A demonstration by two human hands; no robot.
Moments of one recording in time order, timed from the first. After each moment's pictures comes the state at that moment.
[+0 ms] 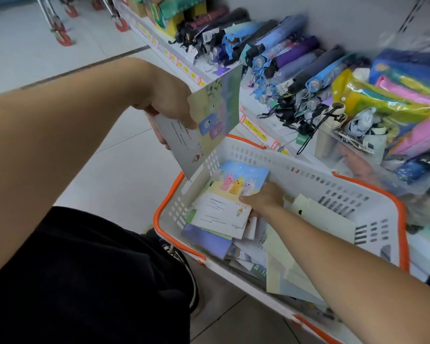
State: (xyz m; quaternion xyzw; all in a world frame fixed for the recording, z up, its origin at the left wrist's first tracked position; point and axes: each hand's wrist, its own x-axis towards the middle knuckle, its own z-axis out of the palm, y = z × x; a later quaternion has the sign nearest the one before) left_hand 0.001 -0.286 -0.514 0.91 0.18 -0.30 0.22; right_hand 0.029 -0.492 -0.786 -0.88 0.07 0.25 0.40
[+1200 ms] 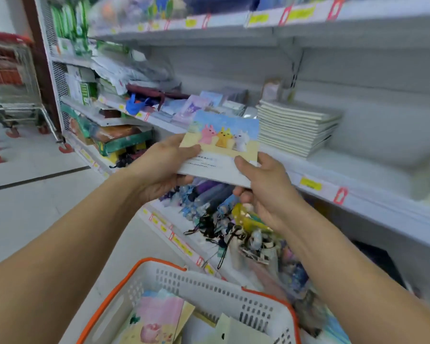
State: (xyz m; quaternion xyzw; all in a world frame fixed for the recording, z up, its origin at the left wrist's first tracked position) left_hand 0.043 -0.406 -0.392 0.67 0.00 0.04 0.74; right_hand 0.044 -0.592 -0.400 -0.67 -0.09 0.03 0.73
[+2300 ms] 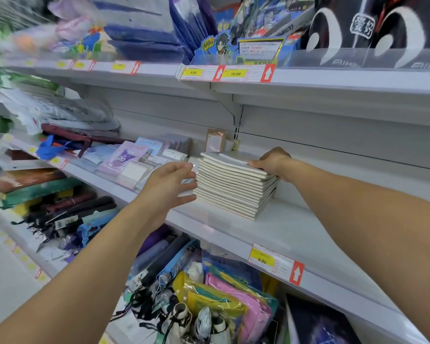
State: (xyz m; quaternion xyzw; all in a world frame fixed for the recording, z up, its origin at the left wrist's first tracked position) left_hand 0.202 -0.496 -0.365 0.61 -0.06 0.08 0.79; right_hand 0.335 -0.751 -0.292 -0.95 0.06 -0.13 0.26
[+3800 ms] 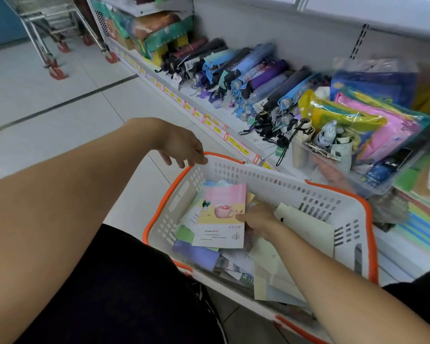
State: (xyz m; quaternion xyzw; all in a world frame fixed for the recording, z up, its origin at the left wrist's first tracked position) left_hand 0.017 -0.324 -0.544 0.92 0.07 -0.36 0.12; right_hand 0.015 -0.531 -0.773 -0.80 0.07 0.34 0.49
